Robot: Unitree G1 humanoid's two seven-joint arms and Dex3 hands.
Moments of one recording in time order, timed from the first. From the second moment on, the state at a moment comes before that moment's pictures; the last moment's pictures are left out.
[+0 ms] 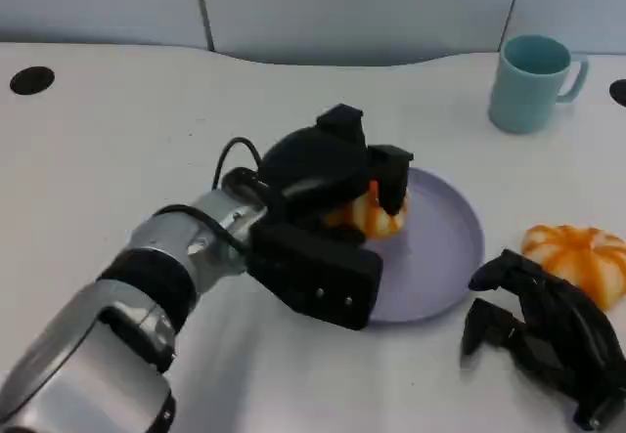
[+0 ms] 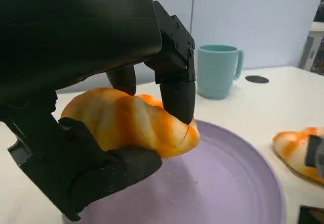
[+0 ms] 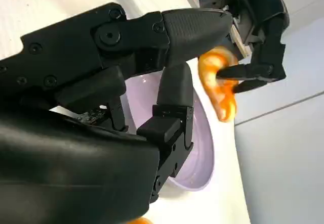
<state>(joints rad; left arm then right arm) -0.97 0.04 -0.61 1.20 0.76 -0.62 0.25 -0.22 -0.03 -0.15 0.67 0.38 -0.08 0.67</state>
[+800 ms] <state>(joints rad) -0.97 0.03 -0.61 1.20 0.76 -0.61 0.23 -0.21 -0.03 -0.15 0.68 0.38 -0.10 0.69</state>
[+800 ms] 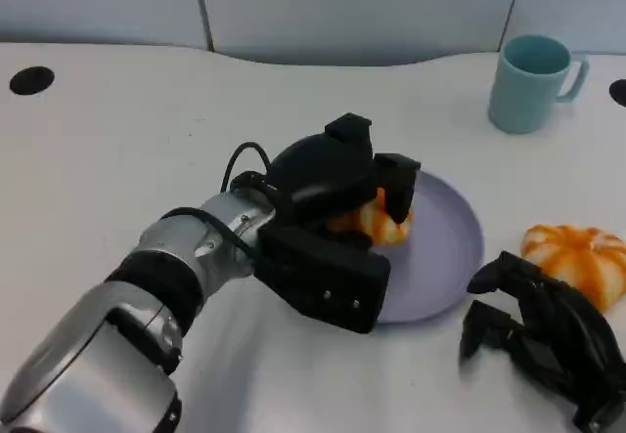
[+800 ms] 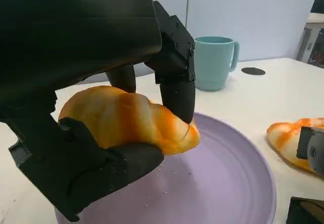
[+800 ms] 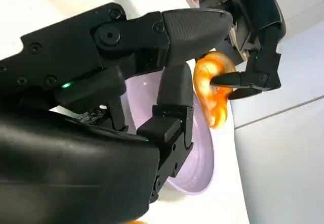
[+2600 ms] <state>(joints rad) -0.19 0.03 -0.04 0.28 -0.43 -0.58 -0.34 -0.23 -0.02 -0.15 0.71 0.36 -0.11 0.68</state>
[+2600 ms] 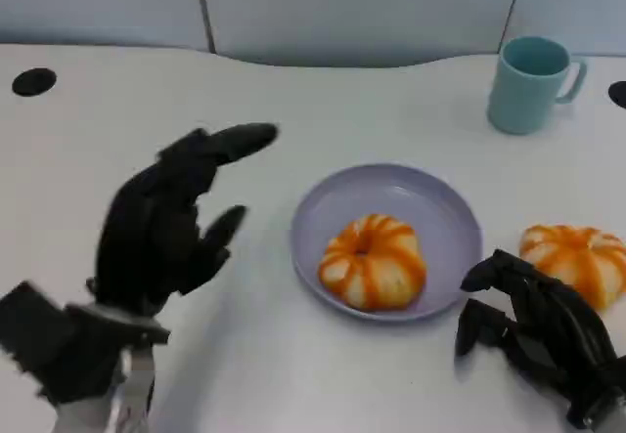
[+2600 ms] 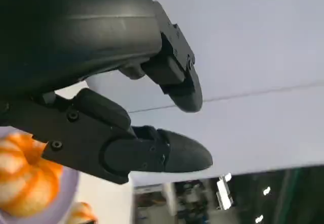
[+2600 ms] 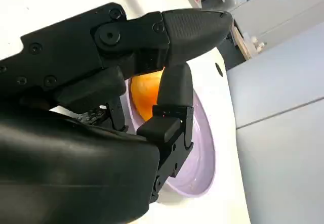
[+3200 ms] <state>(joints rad) 0.17 -0.06 0.06 0.14 -0.53 -0.34 -0.39 -0.25 -0.02 -0.16 0.78 0.36 -0.22 0.70</state>
